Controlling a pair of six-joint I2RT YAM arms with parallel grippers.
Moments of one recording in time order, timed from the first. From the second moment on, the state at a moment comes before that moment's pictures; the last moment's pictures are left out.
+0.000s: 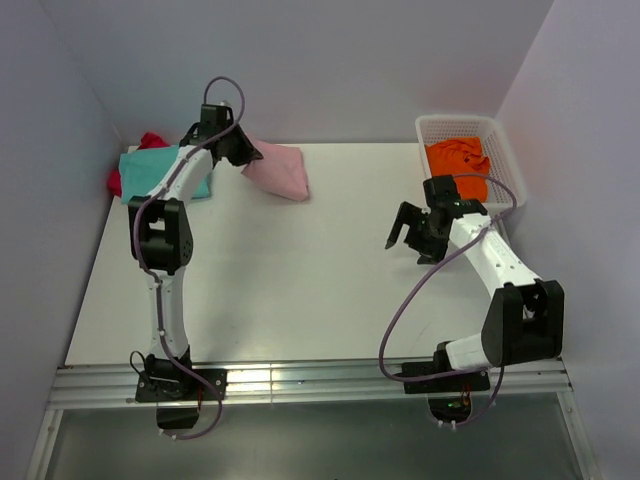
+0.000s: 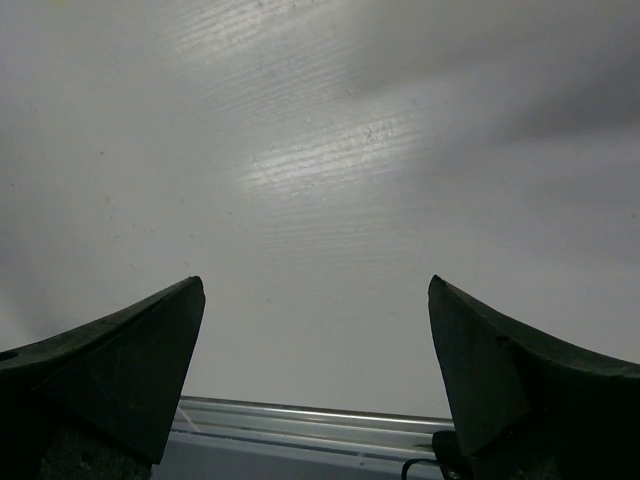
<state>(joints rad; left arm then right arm) -0.17 2.24 2.02 -0.45 0.27 -0.68 0.11 1.39 1.06 -0.84 -0.15 0.55</state>
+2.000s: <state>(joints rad) 0.46 2.14 1.63 -0.41 0.48 -0.63 0.10 1.33 0.87 -0.78 -0.23 0.56</state>
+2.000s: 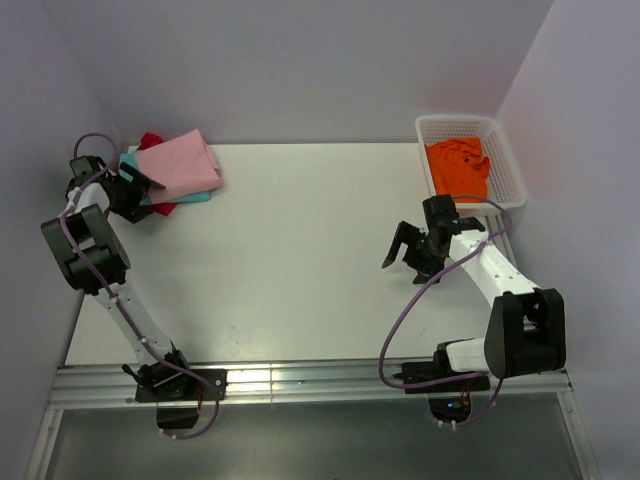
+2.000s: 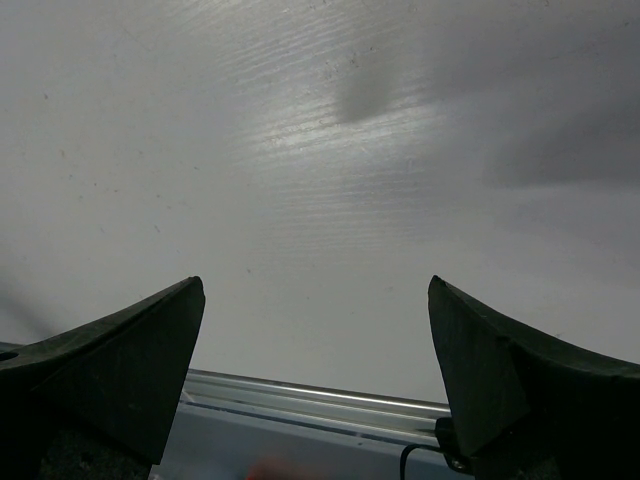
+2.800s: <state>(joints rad) 0.04 1.16 0.99 -0.45 0.23 -0.66 0.24 0.96 1.02 -0.83 -0.14 0.56</state>
